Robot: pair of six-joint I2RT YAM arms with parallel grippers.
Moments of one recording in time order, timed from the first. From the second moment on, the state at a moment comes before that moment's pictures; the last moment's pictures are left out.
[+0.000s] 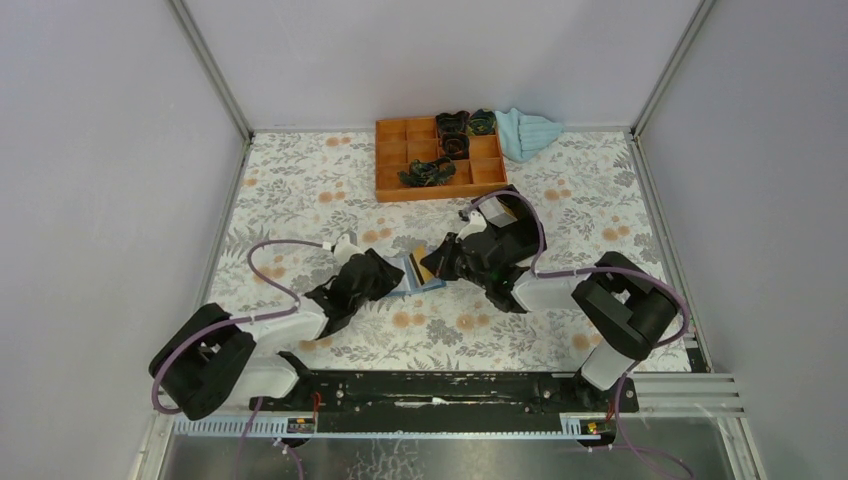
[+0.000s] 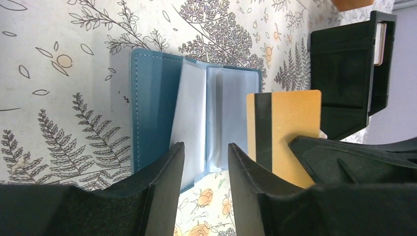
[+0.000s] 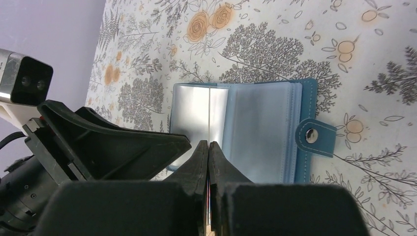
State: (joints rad) left arm -0.68 1.27 0.37 0.27 -0.26 -1.12; right arm 0.82 1.65 0.66 0.59 0.02 0.82
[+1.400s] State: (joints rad) left arm -0.49 1.47 0.14 1.01 0.09 -1.10; right arm 0.73 1.95 0.64 1.05 -0.36 1.18
